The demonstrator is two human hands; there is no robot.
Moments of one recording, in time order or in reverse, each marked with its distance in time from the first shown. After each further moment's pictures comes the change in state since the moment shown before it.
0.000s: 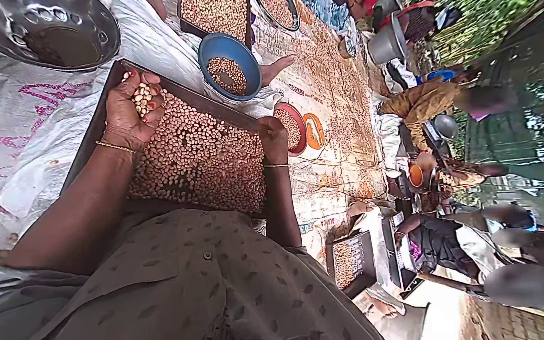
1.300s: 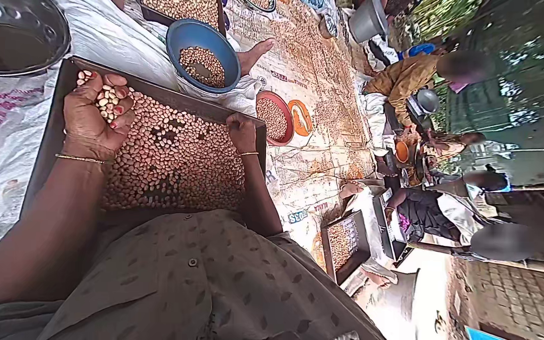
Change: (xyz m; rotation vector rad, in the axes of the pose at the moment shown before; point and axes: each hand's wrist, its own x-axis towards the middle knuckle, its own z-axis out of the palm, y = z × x) left_hand 0.000 -0.004 0.003 0.072 -0.005 -0.030; right_hand 0.009 0.015 0.042 -0.194 -0.082 0.211
